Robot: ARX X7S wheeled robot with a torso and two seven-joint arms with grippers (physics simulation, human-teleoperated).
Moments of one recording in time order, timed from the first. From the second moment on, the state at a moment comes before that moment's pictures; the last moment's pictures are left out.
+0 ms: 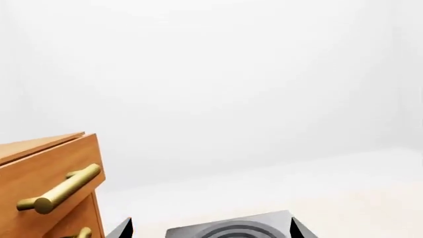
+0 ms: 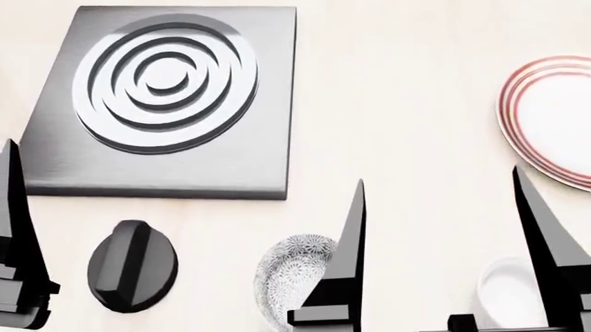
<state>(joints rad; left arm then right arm) -1.04 -1.09 1.14 1.01 -0.87 -0.22 -1.28 1.38 1.10 -1.67 -1.03 0.83 0.09 1.50</state>
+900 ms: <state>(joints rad) -1.05 -1.09 1.14 1.01 -0.88 -0.21 -1.28 1.41 1.11 -1.70 -1.03 0.83 0.08 1.51</state>
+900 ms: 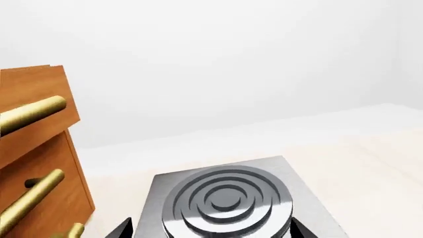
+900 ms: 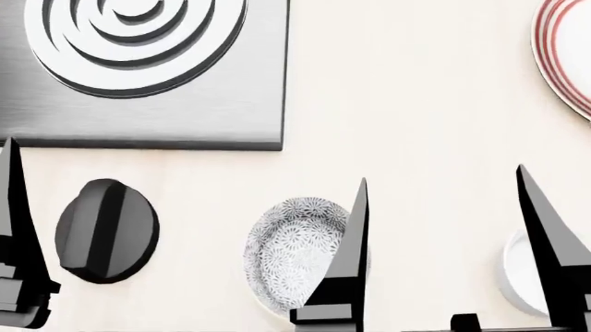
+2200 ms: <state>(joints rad) -1.04 -1.08 1.16 1.00 -0.86 -0.20 -1.28 1.89 1.02 -2.33 -1.03 1.07 -0.46 1.50</state>
